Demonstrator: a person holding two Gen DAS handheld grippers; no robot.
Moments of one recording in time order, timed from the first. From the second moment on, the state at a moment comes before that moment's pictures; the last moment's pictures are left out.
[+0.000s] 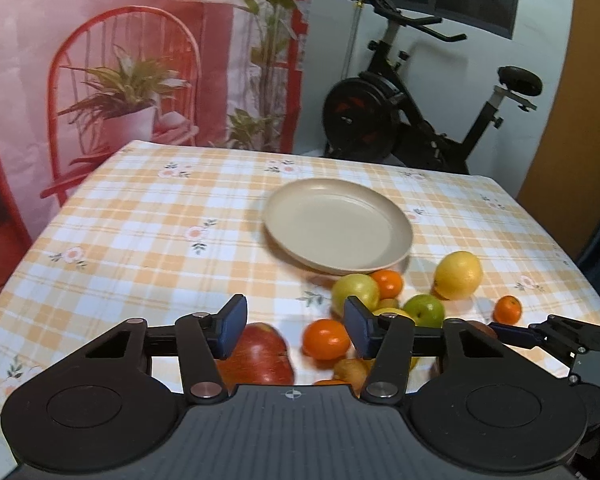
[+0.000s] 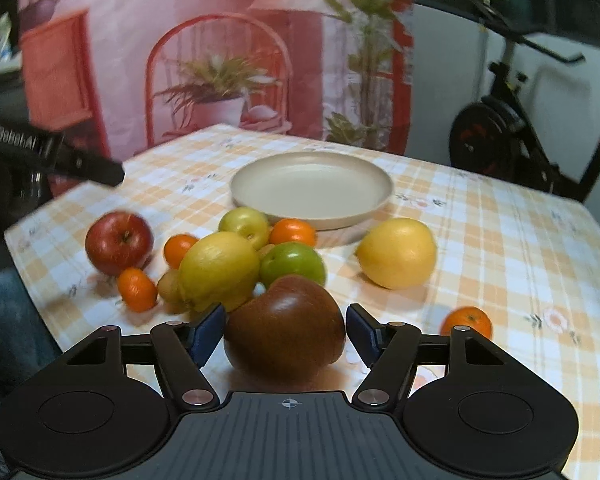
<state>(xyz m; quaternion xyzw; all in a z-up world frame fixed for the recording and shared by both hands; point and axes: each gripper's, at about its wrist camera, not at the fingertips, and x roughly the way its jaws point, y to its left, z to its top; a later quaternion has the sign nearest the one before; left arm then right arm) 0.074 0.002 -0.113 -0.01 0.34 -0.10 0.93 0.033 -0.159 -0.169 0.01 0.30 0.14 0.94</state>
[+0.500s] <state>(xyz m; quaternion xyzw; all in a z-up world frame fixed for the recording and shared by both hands) 0.100 -0.057 -0.122 0.00 0.39 -0.22 0.89 0.021 -0.192 -0.167 0.09 0.28 0.12 0.95</state>
